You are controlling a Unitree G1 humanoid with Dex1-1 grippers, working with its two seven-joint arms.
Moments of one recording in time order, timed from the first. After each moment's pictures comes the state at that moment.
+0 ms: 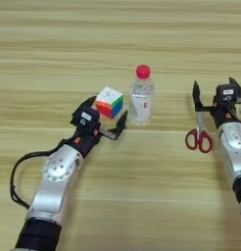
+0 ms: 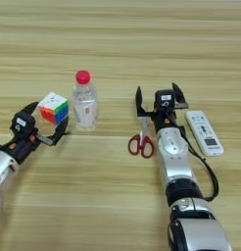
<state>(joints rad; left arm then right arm) -0.03 0.15 -0.07 0.11 -0.08 -0.16 -0.40 -0.43 -0.15 -0.11 0.74 0.00 -0.49 0.02</state>
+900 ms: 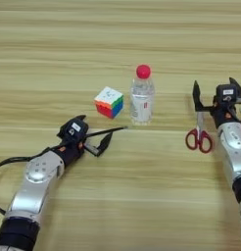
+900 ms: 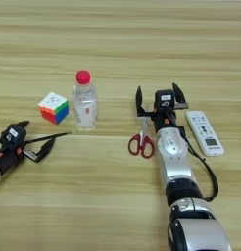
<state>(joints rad) -0.06 0.29 -0.07 0.27 -0.07 -0.06 -0.52 -0.43 -0.15 -0.11 0.74 0.00 -0.49 0.01</state>
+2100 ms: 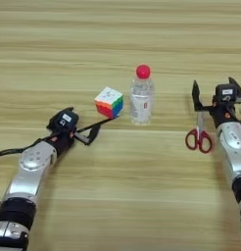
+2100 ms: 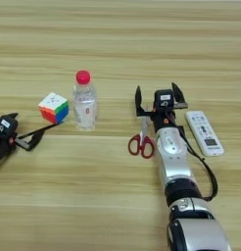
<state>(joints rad) -0.20 0.32 -0.01 0.53 -0.05 -0.18 -0.46 -0.43 -0.14 -0.10 0.74 0.00 -0.49 0.01</state>
